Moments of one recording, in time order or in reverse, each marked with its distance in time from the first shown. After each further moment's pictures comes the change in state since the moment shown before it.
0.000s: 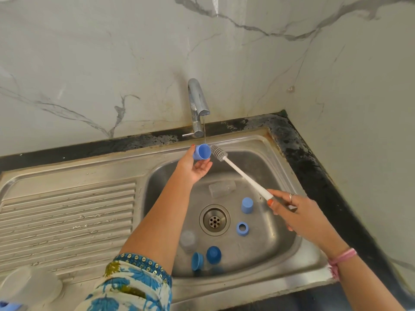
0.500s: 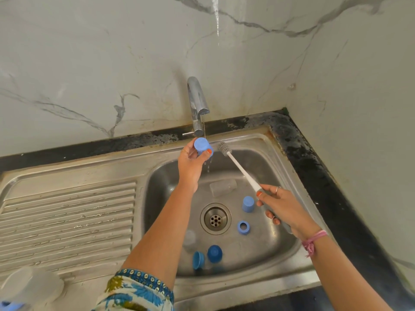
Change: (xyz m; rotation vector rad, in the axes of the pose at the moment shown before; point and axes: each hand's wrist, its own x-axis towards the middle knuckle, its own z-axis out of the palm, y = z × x) left_hand 0.012 -0.022 -0.014 0.450 -0.103 0.637; right_hand 0.036 0.003 0.033 0.408 -0.051 0.236
